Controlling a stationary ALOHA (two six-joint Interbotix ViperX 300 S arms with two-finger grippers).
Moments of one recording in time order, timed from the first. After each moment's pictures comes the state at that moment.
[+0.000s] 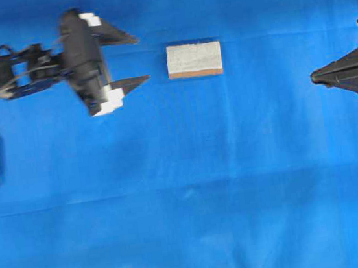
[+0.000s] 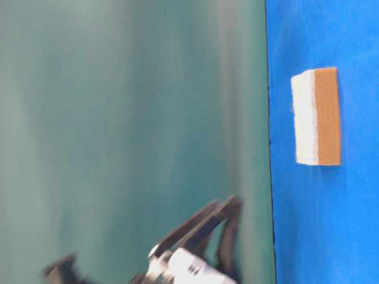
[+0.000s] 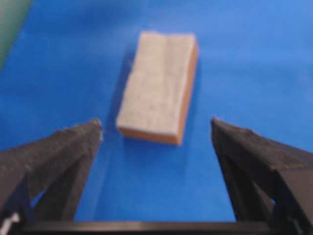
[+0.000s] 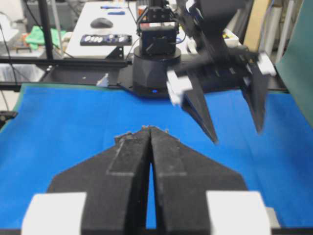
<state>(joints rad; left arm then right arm) 0.28 -0.13 0.83 -0.03 -0.24 0.23 0.00 -0.94 1.15 0.00 -0.25 -0.01</state>
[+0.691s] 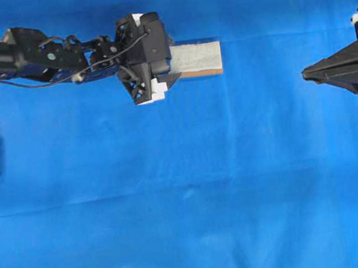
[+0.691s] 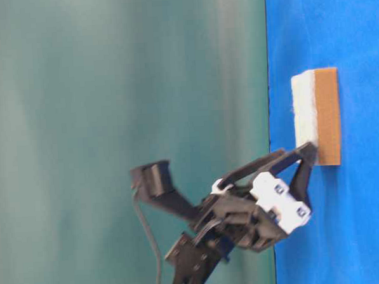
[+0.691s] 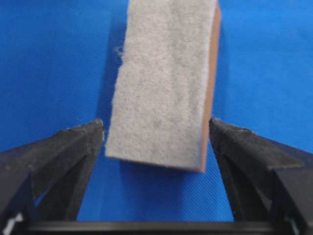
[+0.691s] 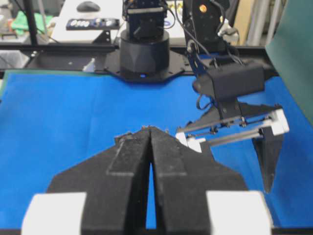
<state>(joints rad) 0.31 0.23 0.60 -0.02 -0.20 0.33 -0.04 -0.89 1.15 0.00 -0.25 -0.01</state>
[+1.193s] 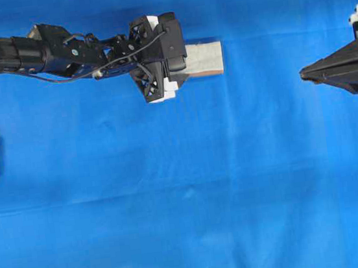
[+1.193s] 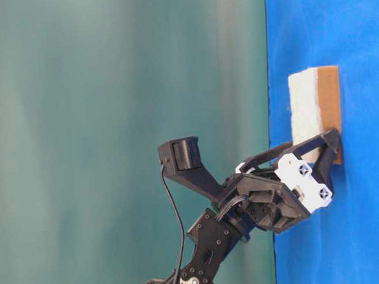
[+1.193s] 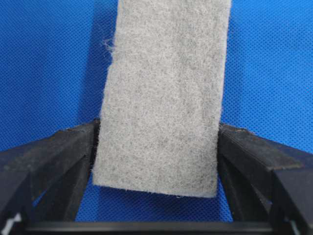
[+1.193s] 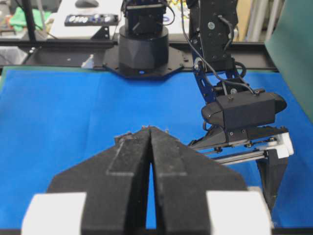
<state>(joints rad) 0.32 0.34 0.52 -0.02 -0.16 0.32 -0.04 -0.89 1.15 0.00 -0.25 -0.01</state>
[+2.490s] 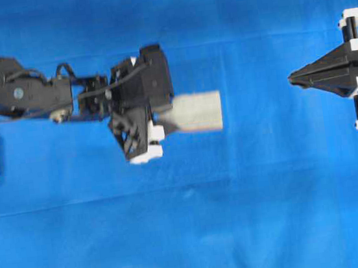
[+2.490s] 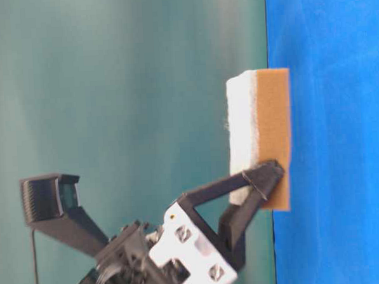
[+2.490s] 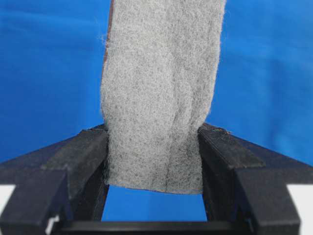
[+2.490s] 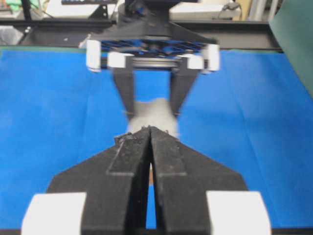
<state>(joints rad) 0.02 -0.04 0.58 -0.03 0.18 -0.04 -0.04 -0.81 1.13 -0.01 -0.25 -0.01</state>
